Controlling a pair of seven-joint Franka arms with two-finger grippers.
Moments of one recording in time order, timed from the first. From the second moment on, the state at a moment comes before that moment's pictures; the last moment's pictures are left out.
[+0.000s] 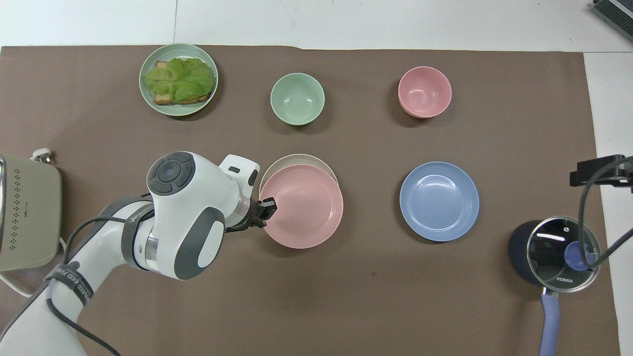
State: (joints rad) left arm -0.26 0.13 -0.26 -2.10 -0.30 2.17 -0.67; right arm -0.02 -0.10 -0.03 -1.62 -0.01 1.52 0.08
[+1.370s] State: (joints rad) left arm 0.13 0.00 -0.22 -1.66 -0.04 1.57 -0.20; right arm -0.02 -0.10 -0.03 -1.63 -0.01 1.53 0.08
